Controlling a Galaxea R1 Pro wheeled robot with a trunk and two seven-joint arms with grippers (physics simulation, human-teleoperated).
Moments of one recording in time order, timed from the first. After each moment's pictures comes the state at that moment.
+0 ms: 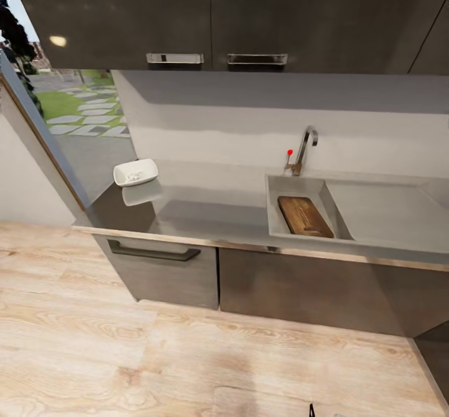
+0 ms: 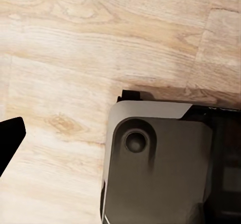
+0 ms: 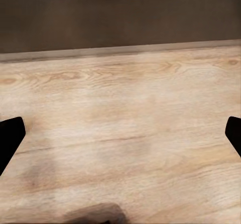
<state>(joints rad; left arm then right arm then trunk) -0.13 0.07 -0.13 -0.43 0.25 0.01 0.06 -0.33 0.00 -0.09 -0.02 -0.07 -0.74 -0.18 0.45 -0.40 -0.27</state>
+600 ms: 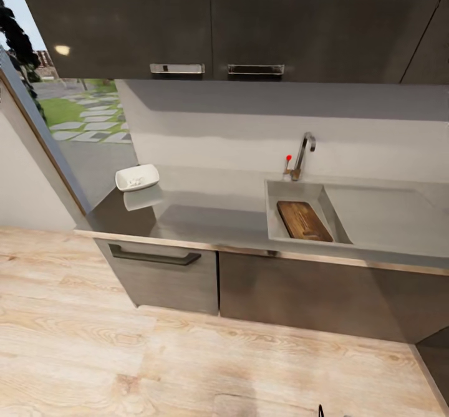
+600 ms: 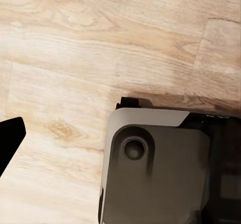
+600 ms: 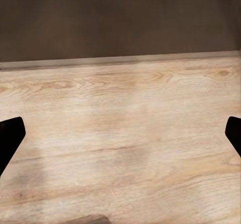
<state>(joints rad) -0.13 0.07 -0.13 -0.43 0.25 0.00 0.06 -0.33 -0.04 -0.09 -0.02 -0.08 -0.74 -0.16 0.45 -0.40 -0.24</state>
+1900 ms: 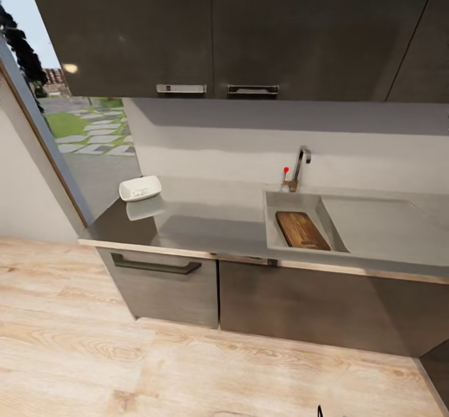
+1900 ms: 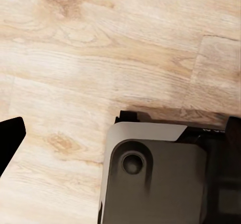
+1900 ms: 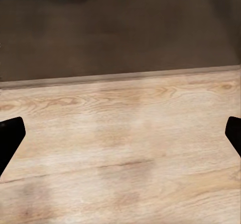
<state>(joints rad) -0.13 0.07 -0.13 -0.42 0.25 0.01 0.06 -0.33 -0.04 -0.09 -0.02 -0.08 -0.74 -0.16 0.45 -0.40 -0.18</state>
